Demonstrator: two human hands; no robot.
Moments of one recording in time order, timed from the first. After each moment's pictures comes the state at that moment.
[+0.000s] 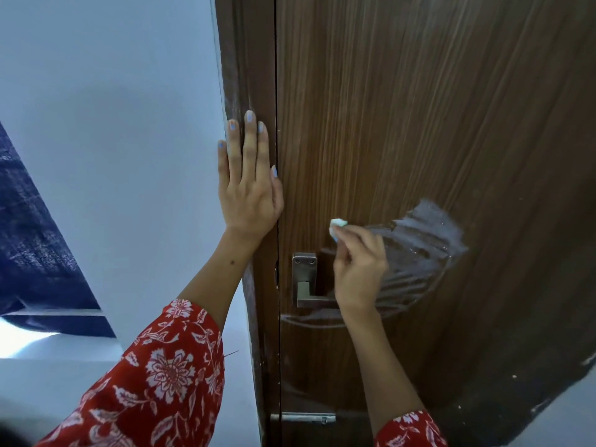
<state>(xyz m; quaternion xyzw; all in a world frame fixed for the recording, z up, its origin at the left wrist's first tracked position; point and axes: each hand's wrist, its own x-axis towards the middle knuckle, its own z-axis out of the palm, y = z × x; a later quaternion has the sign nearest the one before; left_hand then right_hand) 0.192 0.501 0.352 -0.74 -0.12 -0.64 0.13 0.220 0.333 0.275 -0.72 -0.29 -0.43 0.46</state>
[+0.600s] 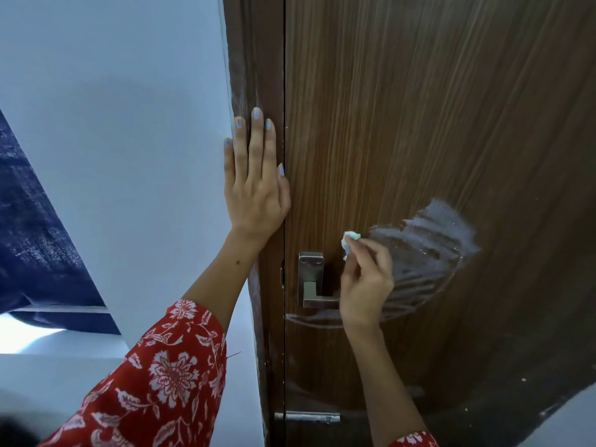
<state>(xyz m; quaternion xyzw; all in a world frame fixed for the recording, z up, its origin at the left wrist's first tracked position) 0.192 0.501 0.351 -0.75 -0.12 -0.64 0.12 0.218 0.332 0.247 -0.71 -0.25 -0.40 0.51</state>
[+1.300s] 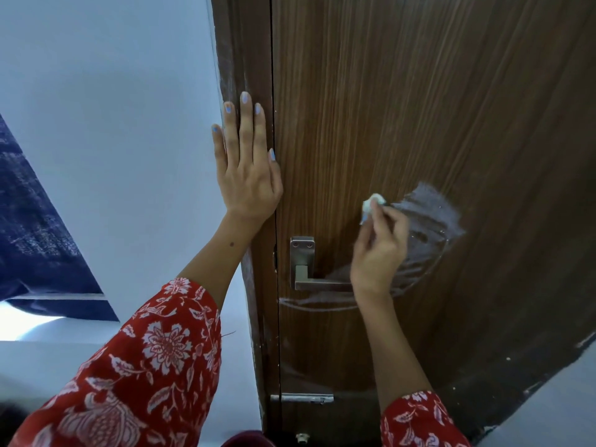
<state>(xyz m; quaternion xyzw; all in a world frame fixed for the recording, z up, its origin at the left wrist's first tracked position) 0.191 0.493 0.352 -0.75 -0.15 -0.64 0.11 0.230 0.311 0.271 -0.69 -0.24 -0.43 0.53</state>
